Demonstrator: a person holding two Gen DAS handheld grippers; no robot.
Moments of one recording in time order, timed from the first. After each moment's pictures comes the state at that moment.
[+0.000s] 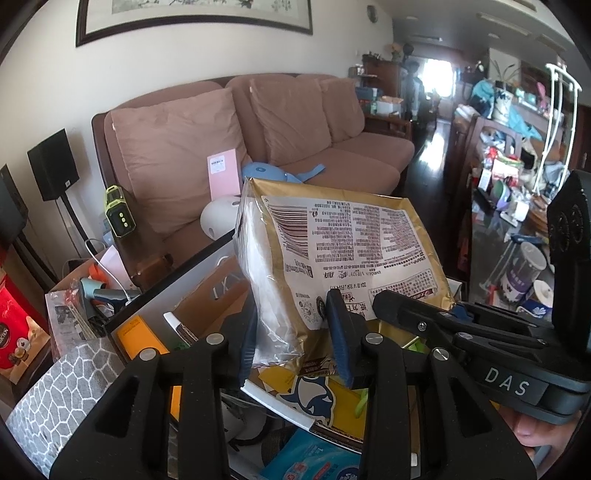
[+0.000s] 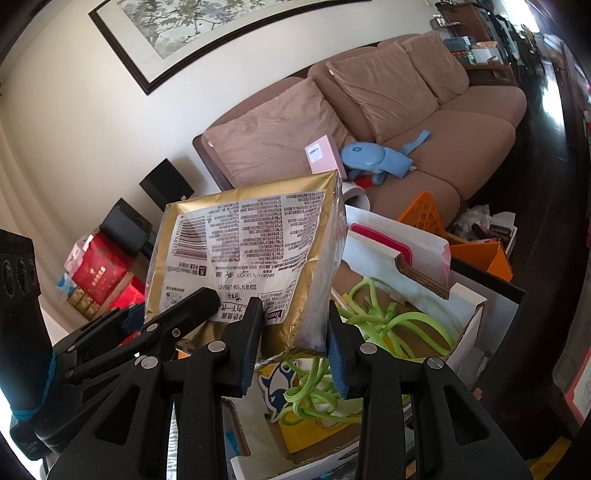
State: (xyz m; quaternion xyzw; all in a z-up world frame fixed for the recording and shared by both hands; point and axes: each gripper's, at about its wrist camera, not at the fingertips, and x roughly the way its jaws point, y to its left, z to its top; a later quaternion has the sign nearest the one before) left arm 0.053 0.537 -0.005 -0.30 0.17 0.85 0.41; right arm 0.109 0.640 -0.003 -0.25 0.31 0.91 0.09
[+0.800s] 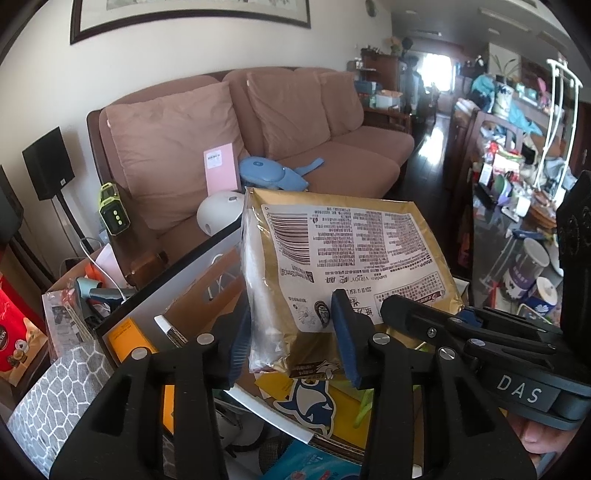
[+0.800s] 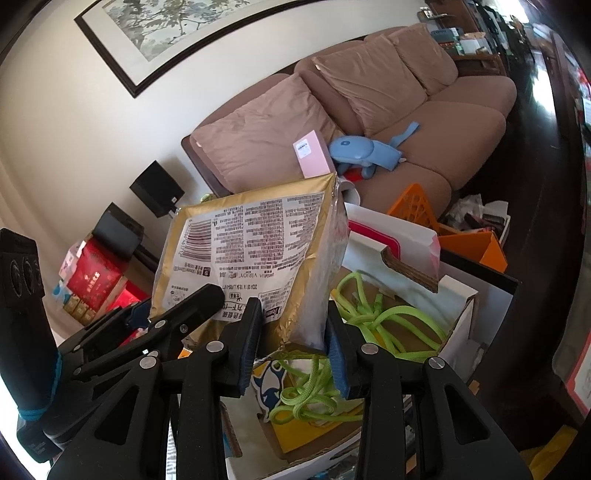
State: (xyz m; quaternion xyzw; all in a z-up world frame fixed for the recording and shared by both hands) left arm 0.048 0.552 -0.015 -0.31 0.18 0.84 0.41; right arm 0.110 0.645 -0.009 -0.26 0.33 0.90 0.10
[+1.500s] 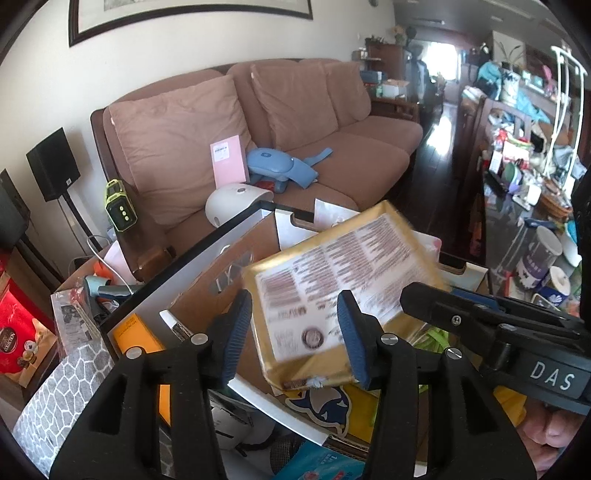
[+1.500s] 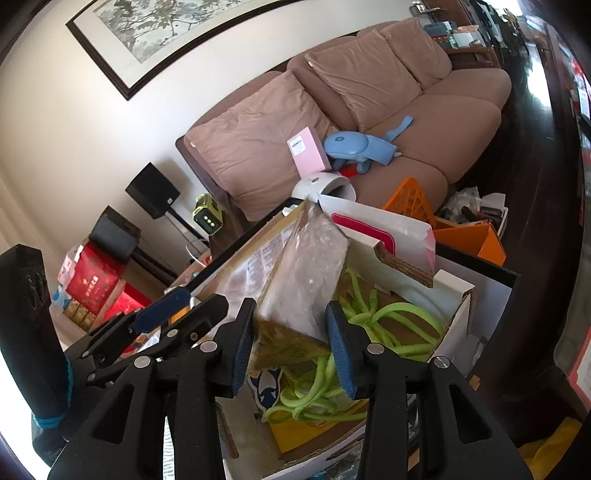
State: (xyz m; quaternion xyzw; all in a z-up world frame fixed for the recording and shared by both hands) left arm 0.047 0.555 -0.025 -0.31 0.20 0.84 0.39; right arm 0.112 0.647 -0.013 -0.26 0.34 0.90 0.11
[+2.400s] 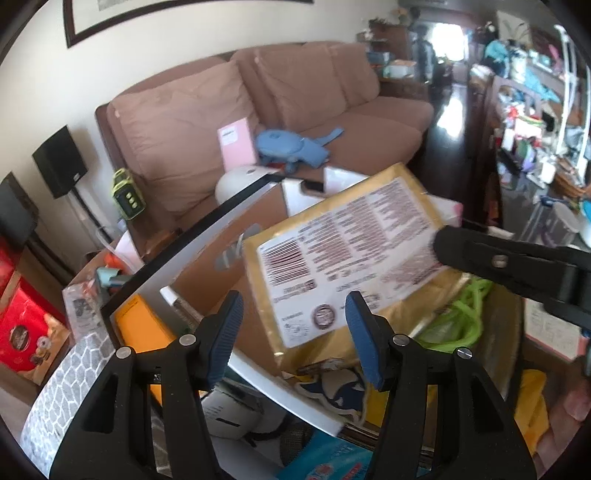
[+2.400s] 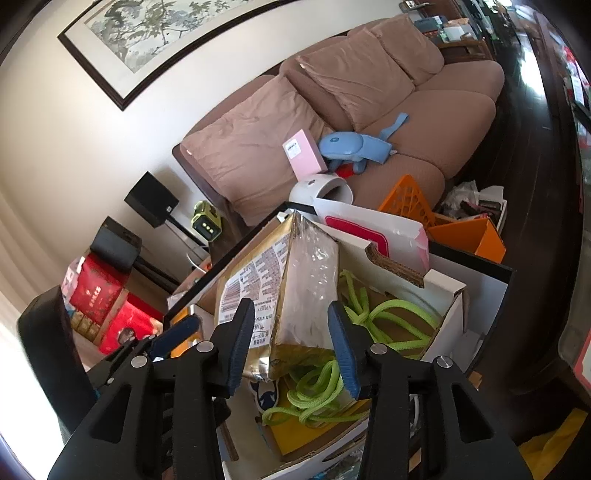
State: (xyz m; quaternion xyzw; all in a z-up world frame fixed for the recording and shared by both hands) left arm 0.049 0.559 -0.051 -0.33 0.24 0.84 0.36; right arm 0.114 0.655 -0.013 -0.25 0.36 0.89 0.11
